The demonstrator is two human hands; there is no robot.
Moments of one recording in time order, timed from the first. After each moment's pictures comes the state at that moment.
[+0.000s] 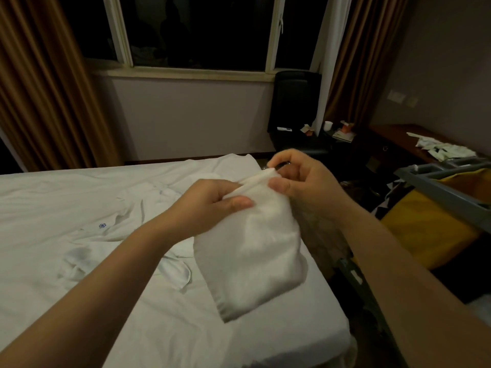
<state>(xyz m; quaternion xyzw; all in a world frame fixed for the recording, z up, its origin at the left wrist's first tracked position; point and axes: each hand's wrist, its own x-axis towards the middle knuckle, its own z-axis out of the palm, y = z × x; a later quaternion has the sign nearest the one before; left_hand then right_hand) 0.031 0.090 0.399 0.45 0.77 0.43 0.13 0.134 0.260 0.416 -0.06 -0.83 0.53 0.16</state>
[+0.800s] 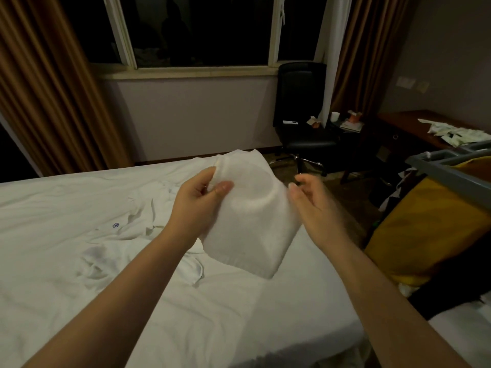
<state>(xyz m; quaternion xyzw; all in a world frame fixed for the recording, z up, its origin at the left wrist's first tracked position) 0.033 0.085 0.370 0.30 0.68 0.66 0.07 0.149 0.247 0.356 -0.24 -0.81 0.48 0.24</state>
